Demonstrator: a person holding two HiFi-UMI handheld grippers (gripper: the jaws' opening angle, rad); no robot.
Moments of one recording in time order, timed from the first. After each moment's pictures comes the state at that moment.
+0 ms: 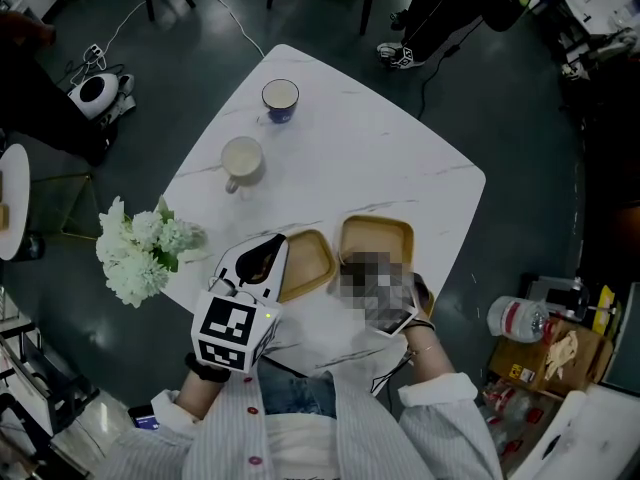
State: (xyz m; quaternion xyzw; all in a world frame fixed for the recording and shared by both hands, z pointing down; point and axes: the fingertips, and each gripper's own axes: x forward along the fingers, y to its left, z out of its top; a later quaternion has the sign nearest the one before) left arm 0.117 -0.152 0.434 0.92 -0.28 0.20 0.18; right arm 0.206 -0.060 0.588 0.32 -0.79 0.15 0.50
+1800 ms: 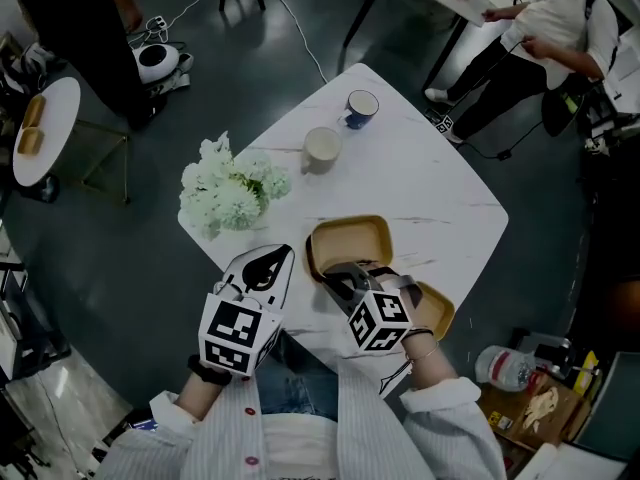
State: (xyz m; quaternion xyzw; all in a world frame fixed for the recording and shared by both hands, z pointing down) left arm -0.006 -0.108 0.422 0.90 -0.37 0.17 0.19; right arm 0.049 -0.045 0.531 0.15 -0.85 -0.05 0.50
